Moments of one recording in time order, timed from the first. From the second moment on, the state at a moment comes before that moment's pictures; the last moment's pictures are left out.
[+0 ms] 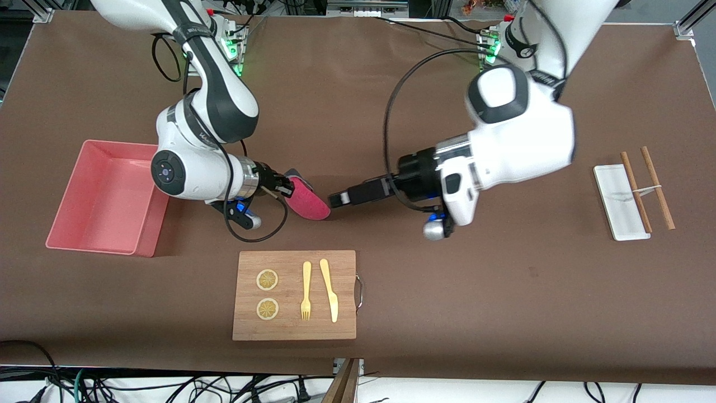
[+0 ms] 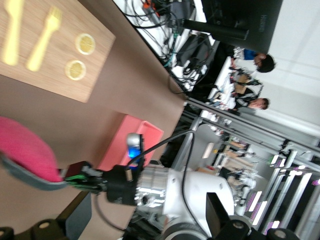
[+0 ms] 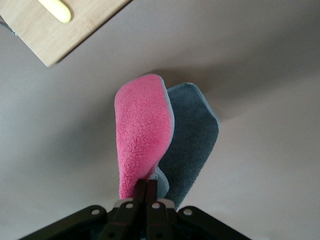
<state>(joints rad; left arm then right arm) -0.13 0.53 -0.46 -1.28 -0.87 2.26 -0.54 0.36 0.49 0.07 -1.56 0.43 1.87 0.79</state>
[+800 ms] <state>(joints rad) 0.35 0.14 -0.46 -1.71 -0.53 1.75 -0.12 0.42 0.63 0.05 -1.56 0.39 1.91 0.75</state>
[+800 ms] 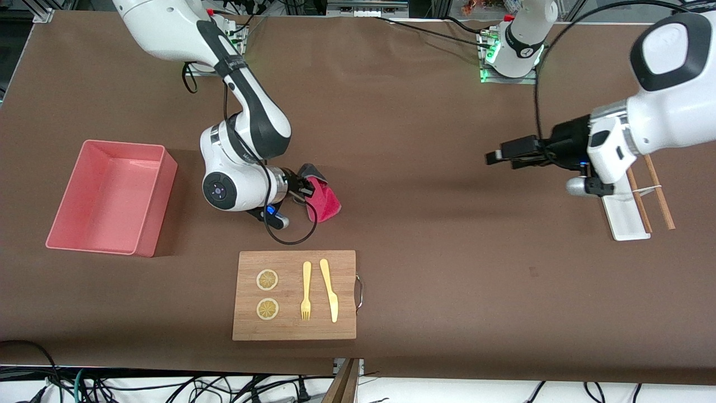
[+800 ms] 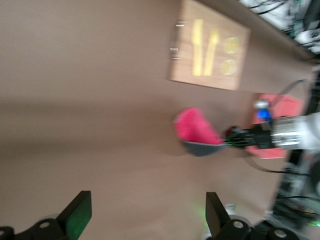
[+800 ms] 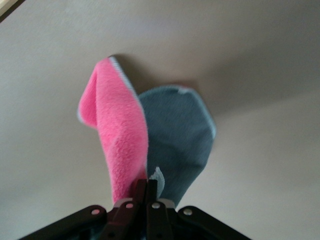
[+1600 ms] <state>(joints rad) 0.38 0.05 -0.47 -1.72 0.09 1.72 -0.10 0.29 0.65 -0.07 -1.56 0.13 1.78 0.32</state>
